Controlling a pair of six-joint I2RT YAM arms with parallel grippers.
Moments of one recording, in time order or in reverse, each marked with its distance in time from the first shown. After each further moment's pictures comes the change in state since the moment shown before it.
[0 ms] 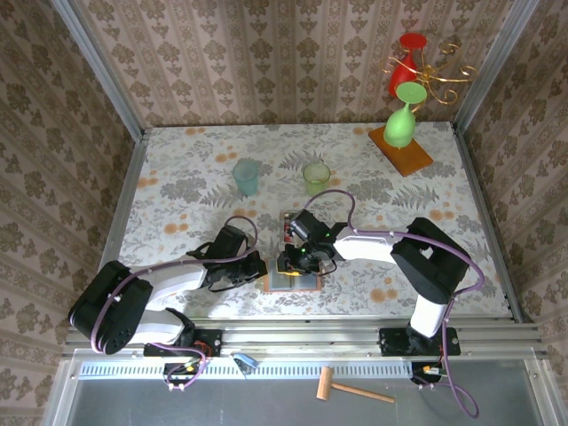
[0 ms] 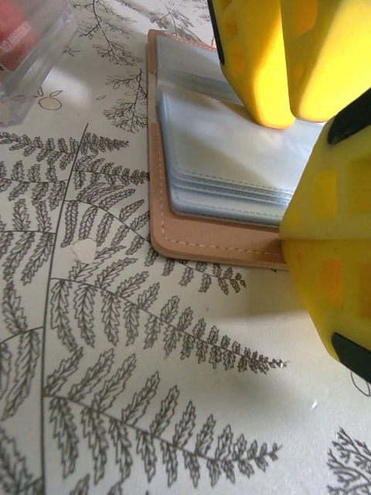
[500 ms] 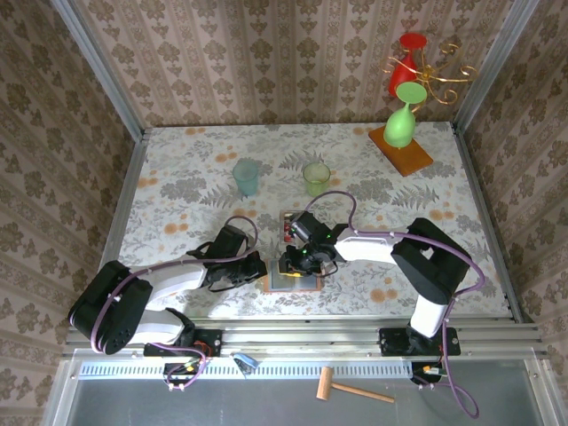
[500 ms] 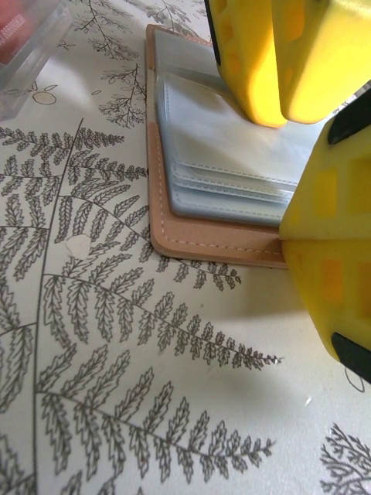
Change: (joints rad) left arm 0.000 0.000 0.007 -0.023 0.000 0.009; right arm 0.000 -0.006 -0.023 0.007 0.011 0.004
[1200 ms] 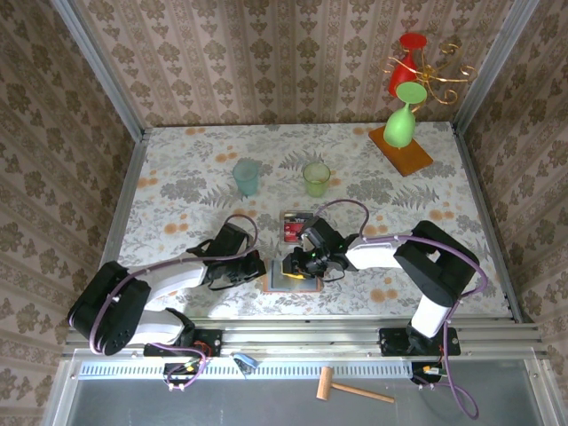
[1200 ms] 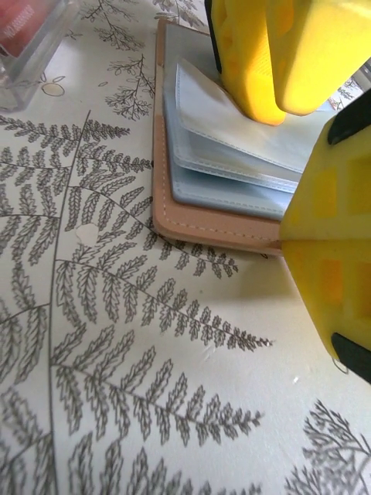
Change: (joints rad) left arm 0.000 -0.021 0.037 -0.087 -0.036 0.010; right arm -0.044 -0.039 -0.188 0.310 -0.073 0.079
